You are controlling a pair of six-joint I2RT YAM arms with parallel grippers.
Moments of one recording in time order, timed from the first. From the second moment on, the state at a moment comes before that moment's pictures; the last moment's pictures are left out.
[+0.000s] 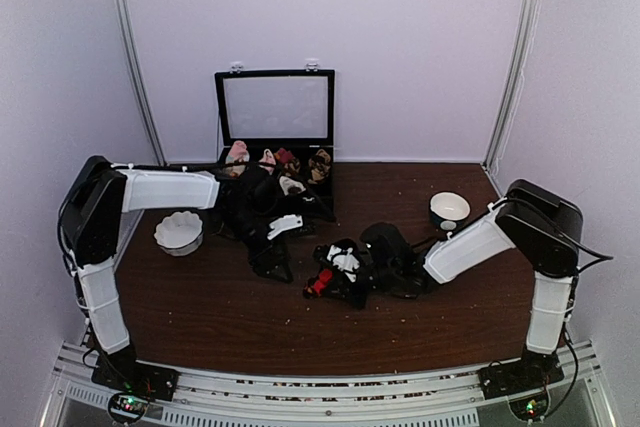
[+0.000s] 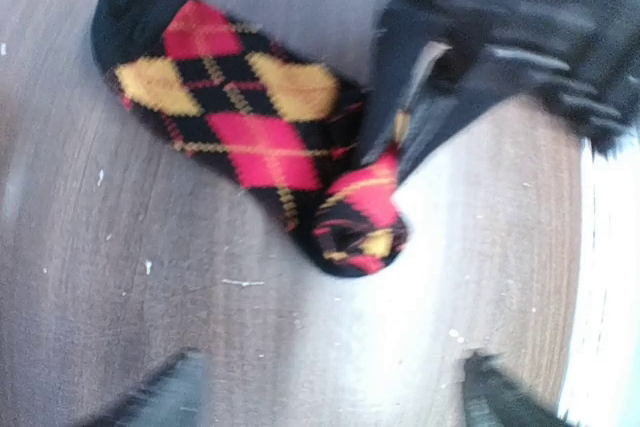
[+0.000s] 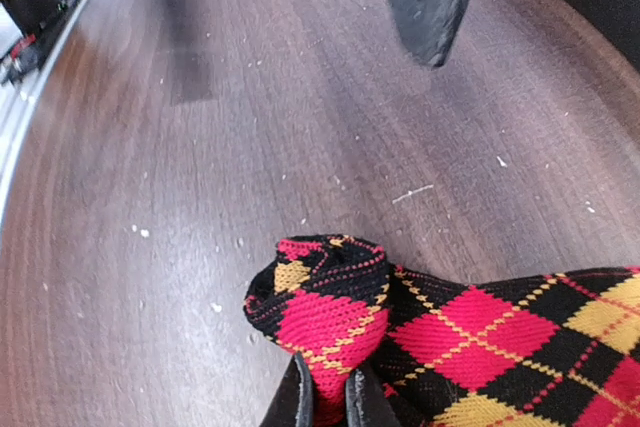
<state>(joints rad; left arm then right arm) -0.66 1.93 1.36 -0.73 0.58 0.62 0.89 1.95 0.88 0.40 -0.39 -0.14</state>
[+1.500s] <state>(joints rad) -0.90 1.89 1.16 -0.44 0.31 0.95 0.73 2.12 1.05 0.31 -0.84 0.21</state>
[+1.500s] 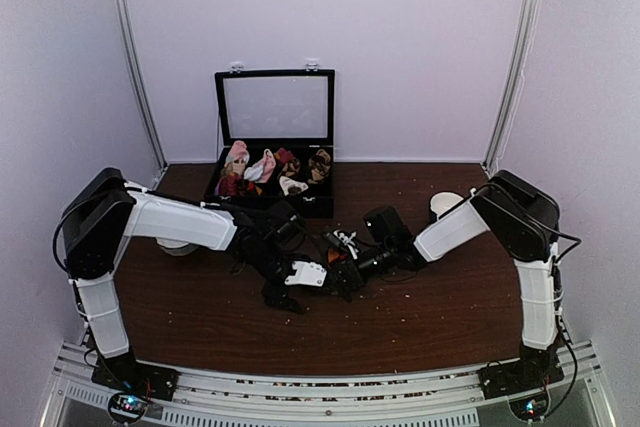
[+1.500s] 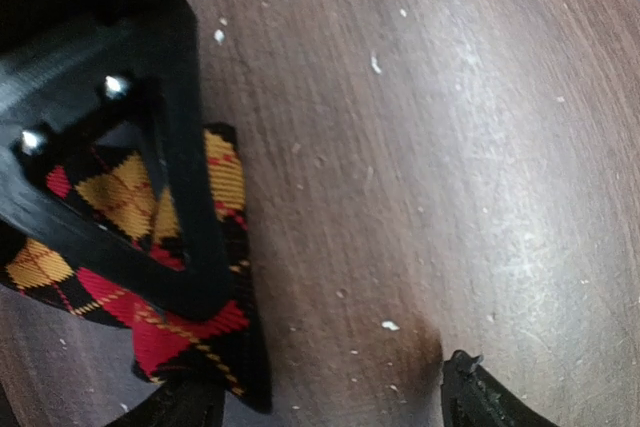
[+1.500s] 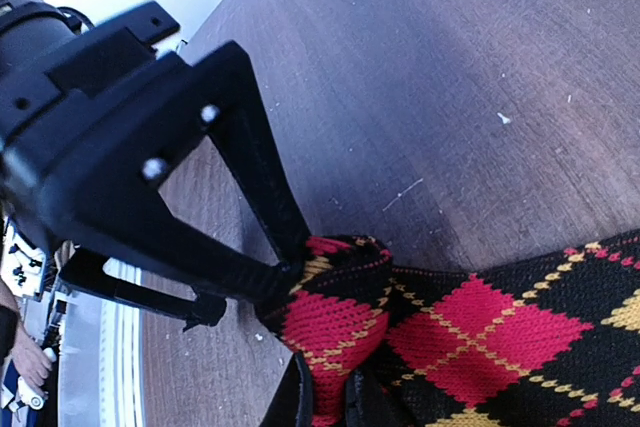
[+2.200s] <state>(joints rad) -0.90 1.86 1.24 -0.49 0.32 0.96 0.72 2.14 1.08 0.27 -0.90 0.21</state>
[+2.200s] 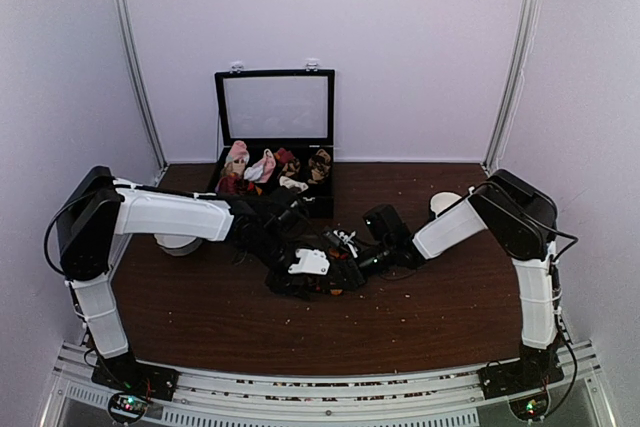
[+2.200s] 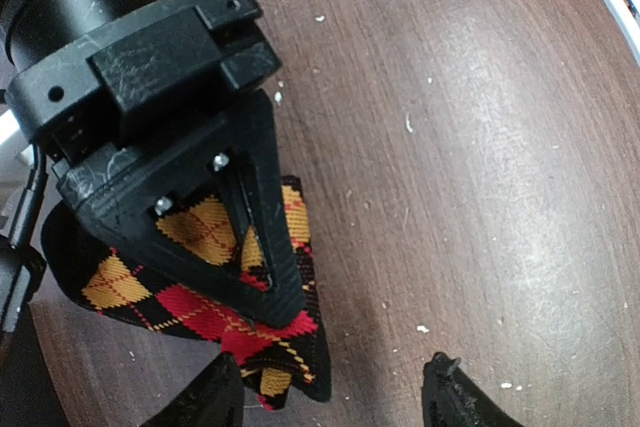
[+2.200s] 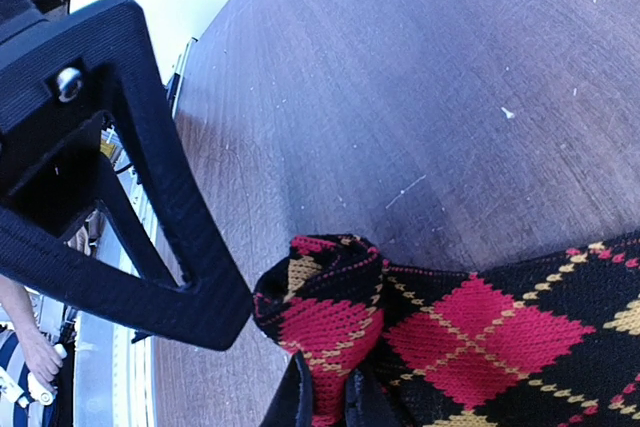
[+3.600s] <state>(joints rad) -0.91 2.05 1.43 -0.57 0.35 0.93 0.66 1.99 0.94 0.31 -0.86 0.20</state>
